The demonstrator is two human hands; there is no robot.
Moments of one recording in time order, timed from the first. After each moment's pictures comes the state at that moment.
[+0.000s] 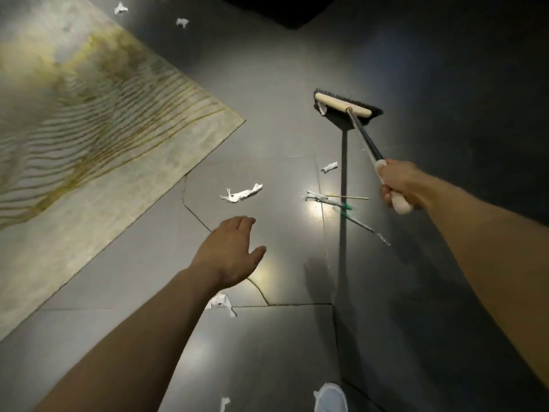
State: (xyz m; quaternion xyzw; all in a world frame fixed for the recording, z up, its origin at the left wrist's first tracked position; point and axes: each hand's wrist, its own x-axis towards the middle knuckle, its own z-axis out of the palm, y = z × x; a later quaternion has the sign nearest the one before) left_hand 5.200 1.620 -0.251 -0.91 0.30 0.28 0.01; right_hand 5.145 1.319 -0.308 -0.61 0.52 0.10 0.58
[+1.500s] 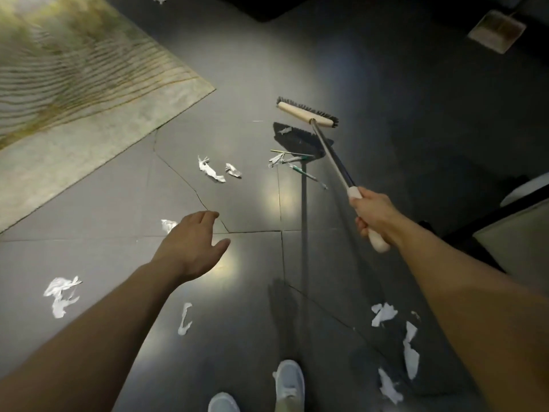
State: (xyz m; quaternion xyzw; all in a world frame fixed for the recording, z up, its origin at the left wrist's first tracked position) left_hand 4.945 1.767 -0.192 -0.92 0.28 0.27 -0.06; right_hand 4.828 1.483 -0.219 -0.67 0.51 0.08 0.53
